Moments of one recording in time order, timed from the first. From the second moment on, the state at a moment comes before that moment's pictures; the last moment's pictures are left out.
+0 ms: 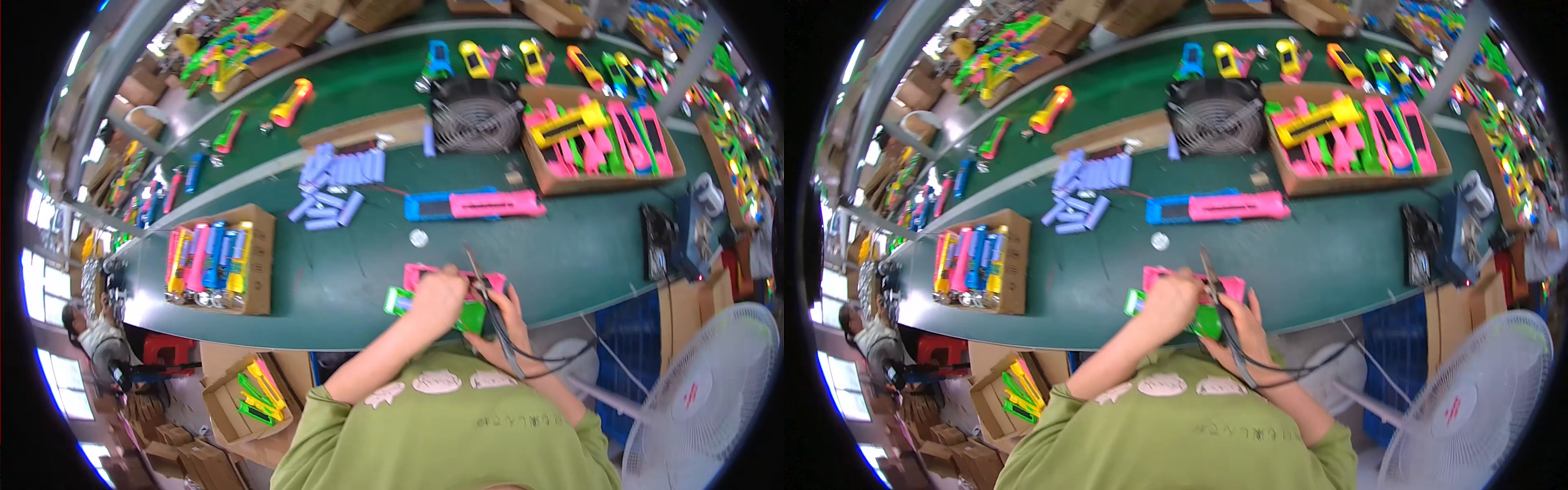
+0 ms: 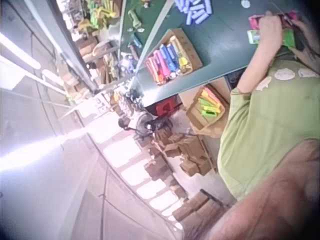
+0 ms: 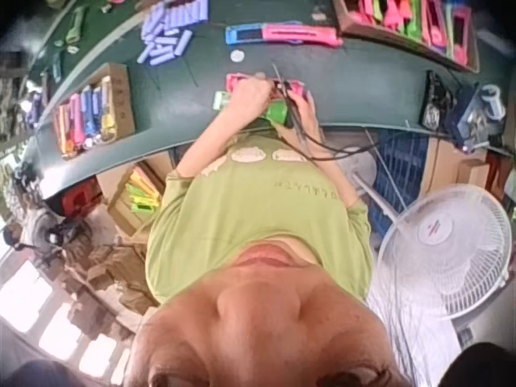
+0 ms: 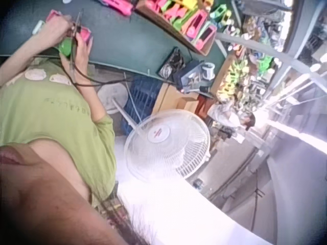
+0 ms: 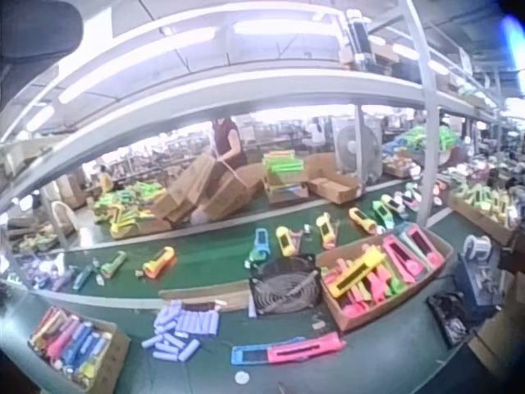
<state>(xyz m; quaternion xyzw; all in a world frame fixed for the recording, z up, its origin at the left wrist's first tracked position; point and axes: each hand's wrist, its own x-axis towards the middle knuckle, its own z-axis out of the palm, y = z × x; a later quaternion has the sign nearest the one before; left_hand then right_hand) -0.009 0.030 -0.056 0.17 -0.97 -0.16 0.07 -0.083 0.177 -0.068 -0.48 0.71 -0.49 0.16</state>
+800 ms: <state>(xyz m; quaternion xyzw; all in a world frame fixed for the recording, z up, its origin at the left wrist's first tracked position) 0.015 0.051 -0.068 0.16 -0.90 -0.25 0.33 -0.108 0.196 -0.053 -0.49 0.68 -0.54 0.06</state>
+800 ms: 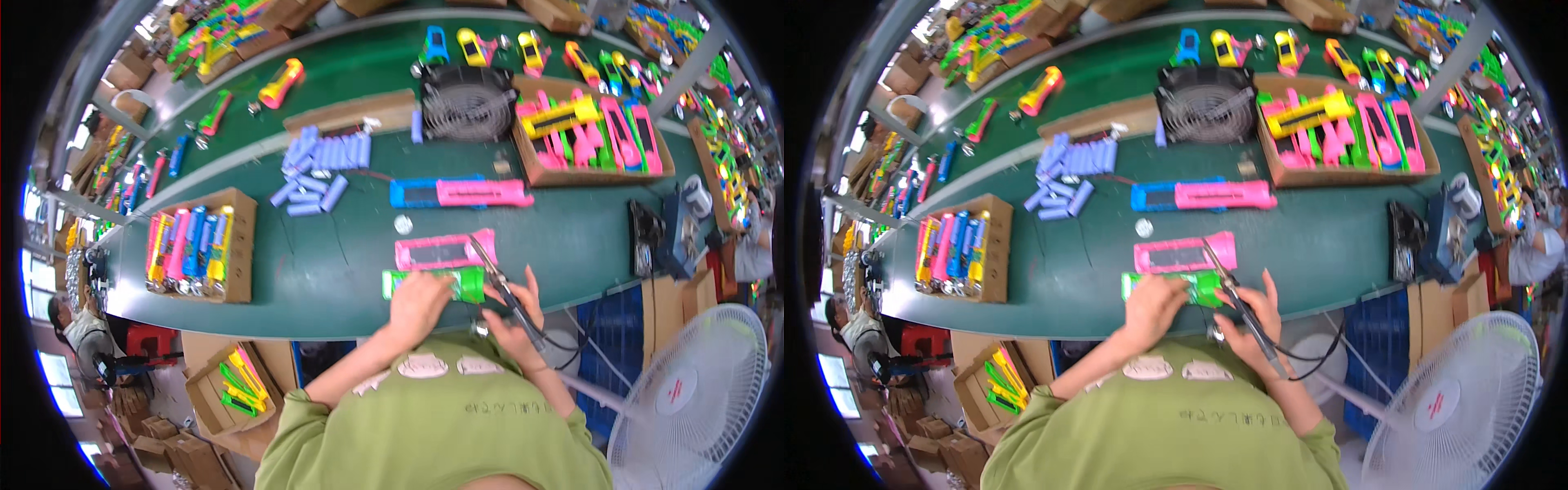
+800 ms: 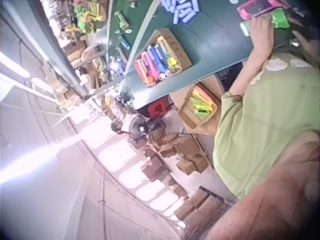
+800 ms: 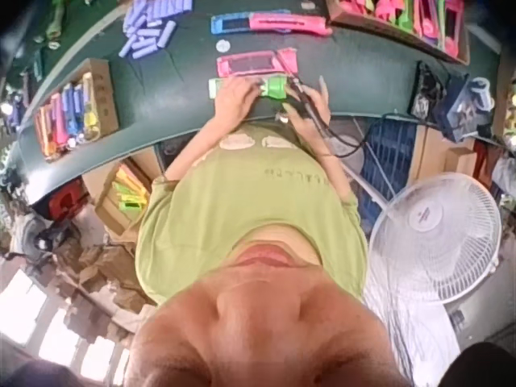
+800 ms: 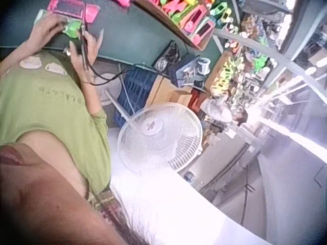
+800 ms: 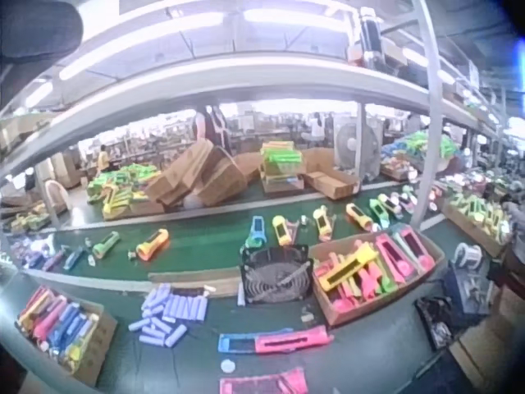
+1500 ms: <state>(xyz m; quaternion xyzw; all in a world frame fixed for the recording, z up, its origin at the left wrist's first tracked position) 0.018 0.050 -0.050 0.24 -0.89 -0.33 0.23 -0.083 0.216 -0.085 -0.17 0.59 -0.77 0.16</state>
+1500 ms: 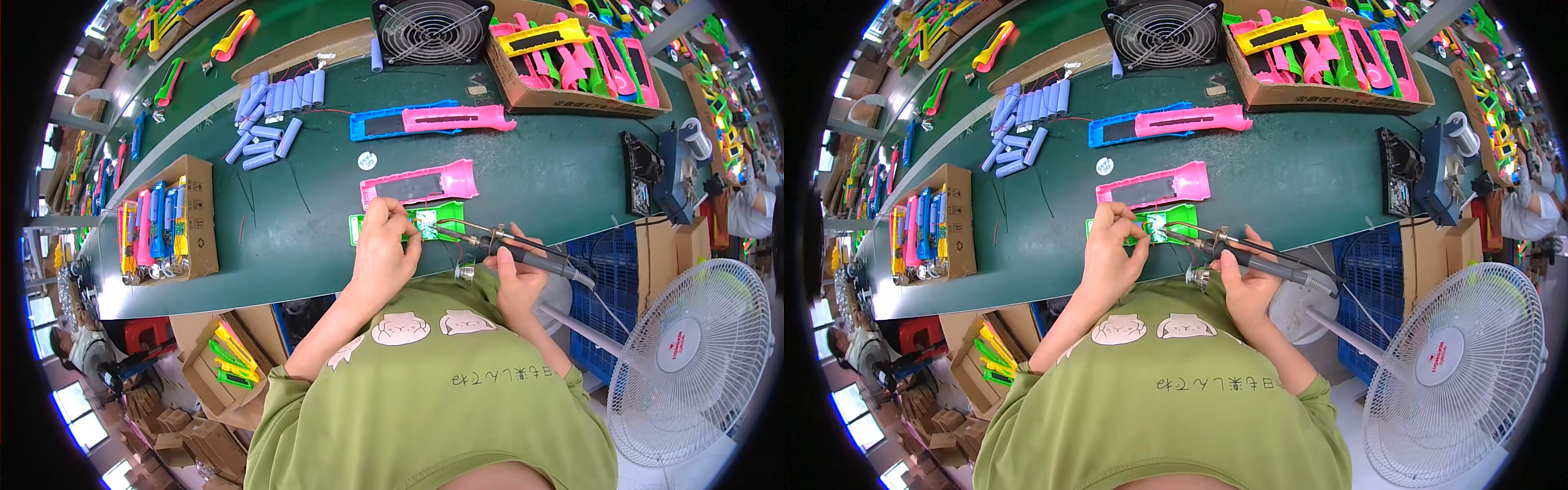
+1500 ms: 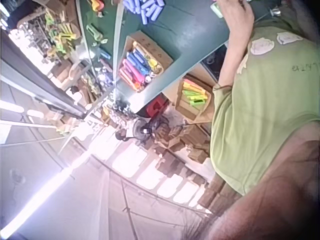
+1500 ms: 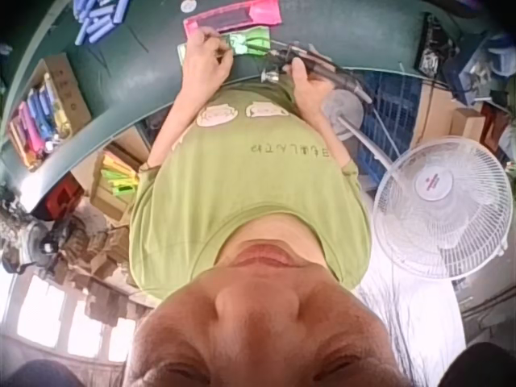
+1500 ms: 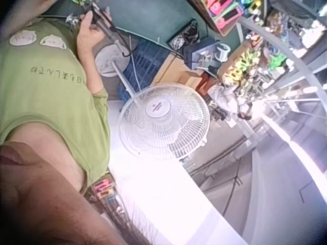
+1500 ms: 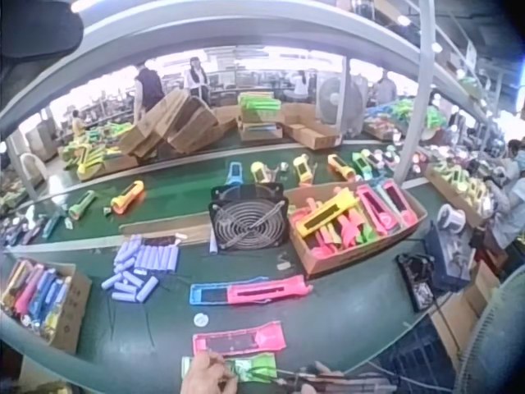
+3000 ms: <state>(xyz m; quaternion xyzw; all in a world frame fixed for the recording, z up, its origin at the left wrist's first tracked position) 0.109 0.076 -0.064 0.44 -0.31 -0.81 0.22 -0.104 0.196 -0.056 -0.51 0.66 -0.55 0.06</state>
